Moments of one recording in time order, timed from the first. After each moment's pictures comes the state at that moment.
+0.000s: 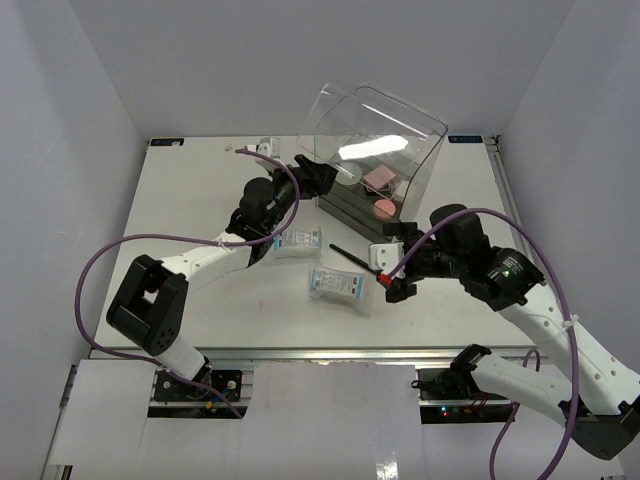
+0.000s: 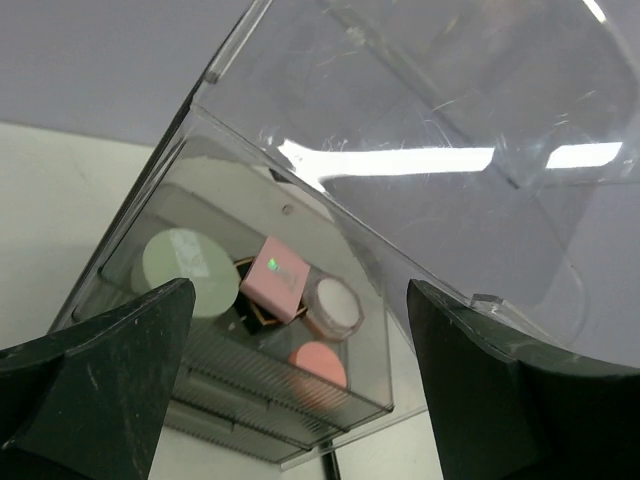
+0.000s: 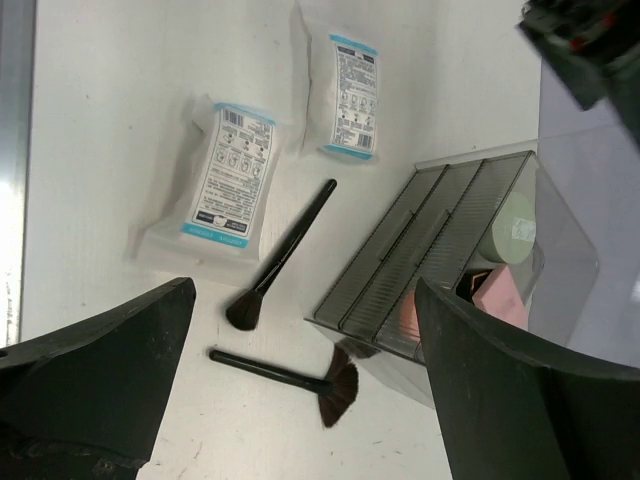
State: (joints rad) left arm -0.58 1.58 0.99 0.75 -0.02 -0.66; right arm 0.72 0.91 1.07 -0.76 -0.41 -1.01
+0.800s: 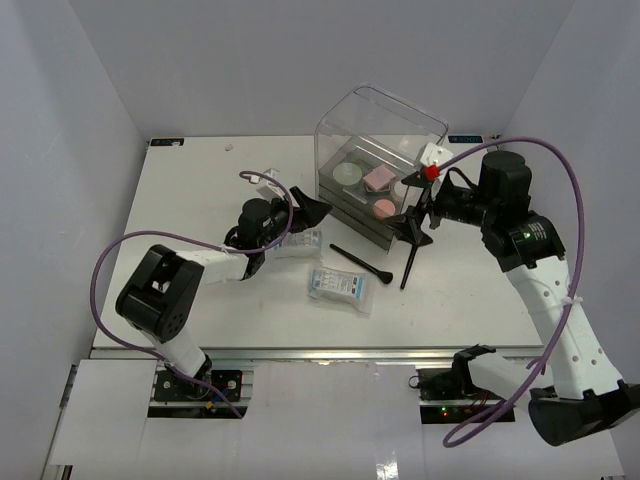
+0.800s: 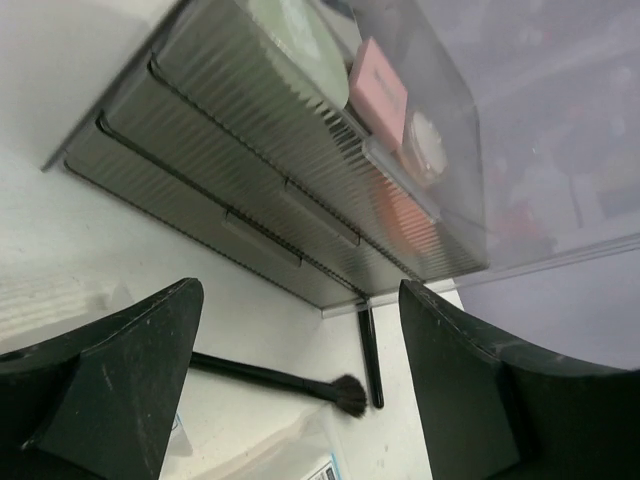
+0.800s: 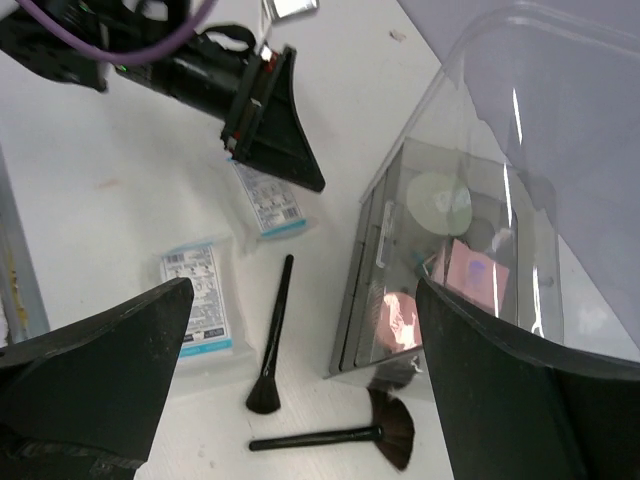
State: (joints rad) left arm -0.50 1.67 0.76 0.80 0.21 -0.80; right arm 0.31 1.05 1.29 -0.57 -0.74 -0.47
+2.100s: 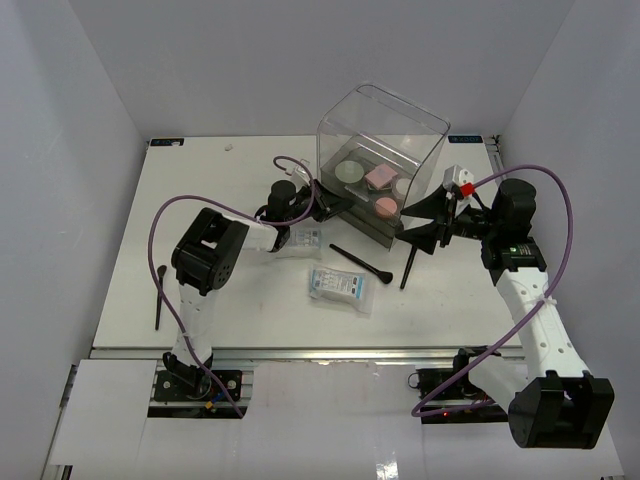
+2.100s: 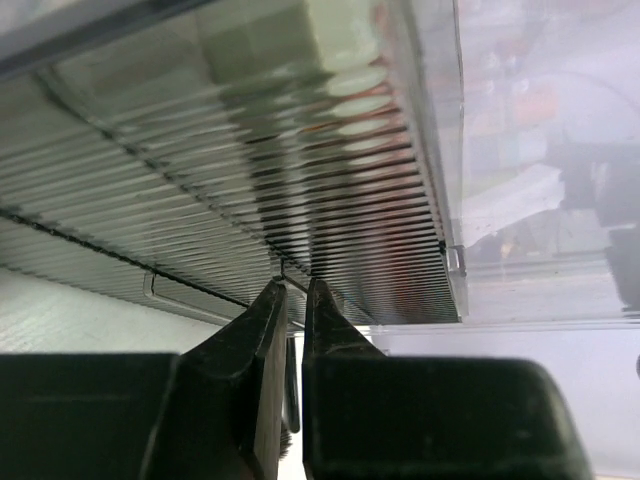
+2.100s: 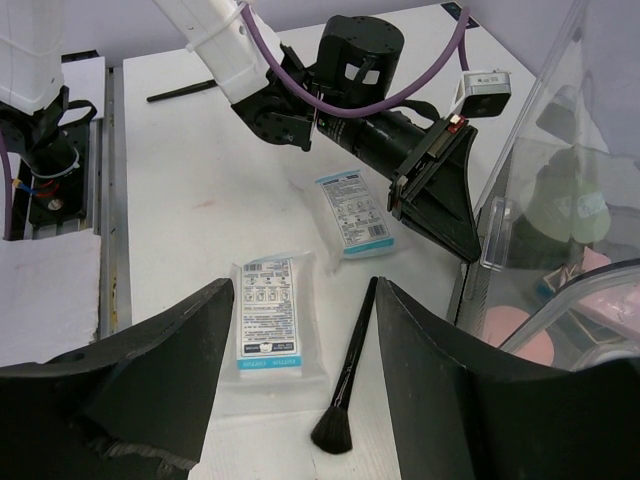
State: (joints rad) left arm -0.49 2.14 1.16 0.87 0.50 -1.13; right arm 0.03 1.01 0.86 -0.04 -1.27 -0.20
